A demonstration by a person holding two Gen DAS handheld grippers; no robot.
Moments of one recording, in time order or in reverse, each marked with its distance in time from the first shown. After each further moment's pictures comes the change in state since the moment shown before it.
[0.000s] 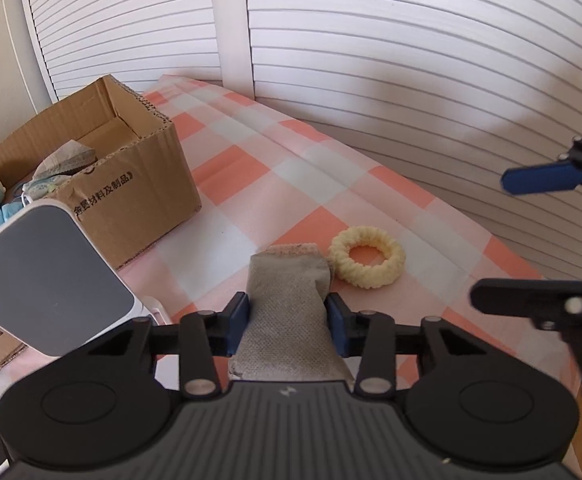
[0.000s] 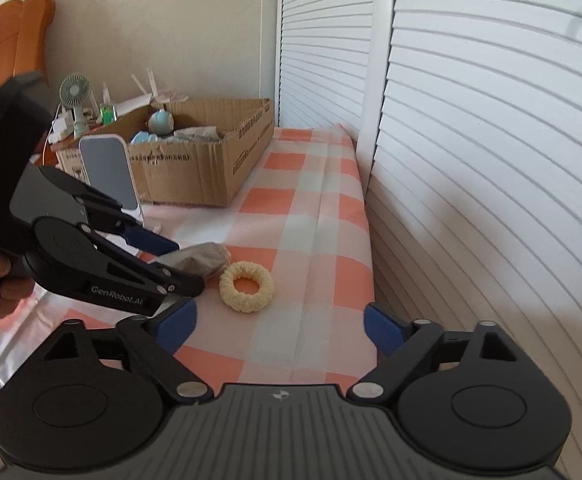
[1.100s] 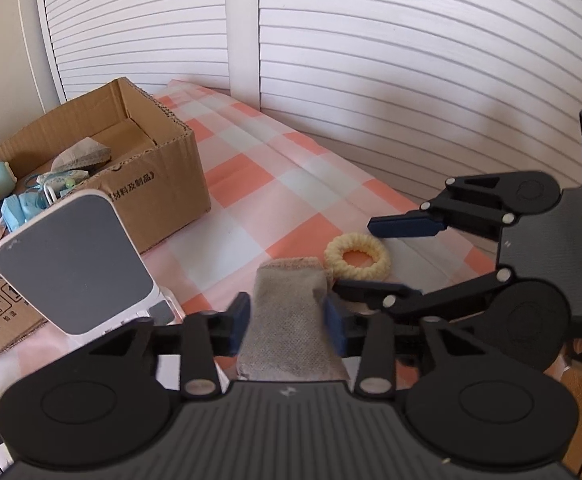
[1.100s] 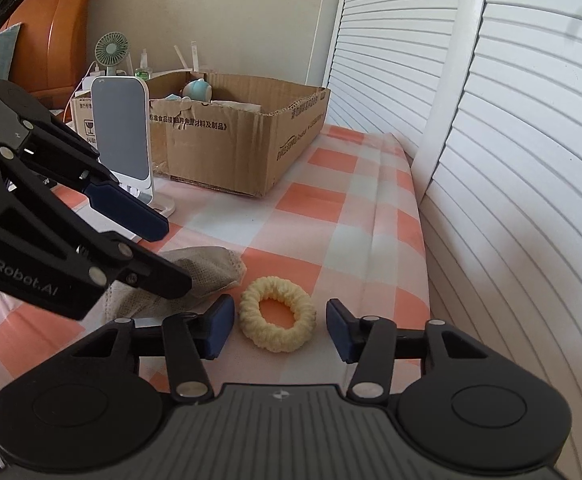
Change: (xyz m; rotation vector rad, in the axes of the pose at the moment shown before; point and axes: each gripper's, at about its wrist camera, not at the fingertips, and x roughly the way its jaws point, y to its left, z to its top) left arm -0.021 0.005 -0.005 -0.045 -0.027 -0.022; right arm 0.065 0.024 0.003 -0.182 -0.019 0.042
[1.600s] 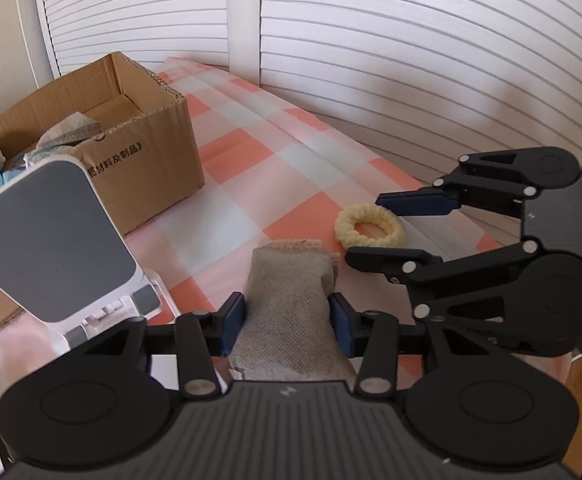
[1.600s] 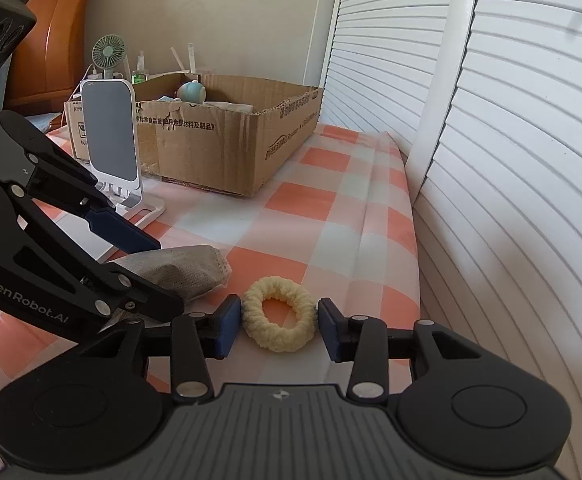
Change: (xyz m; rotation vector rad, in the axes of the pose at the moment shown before) left arm 0.016 0.002 -0.004 -0.029 0.047 -0.024; right arm 0.000 -0.009 -0.001 0.007 -0.003 0.003
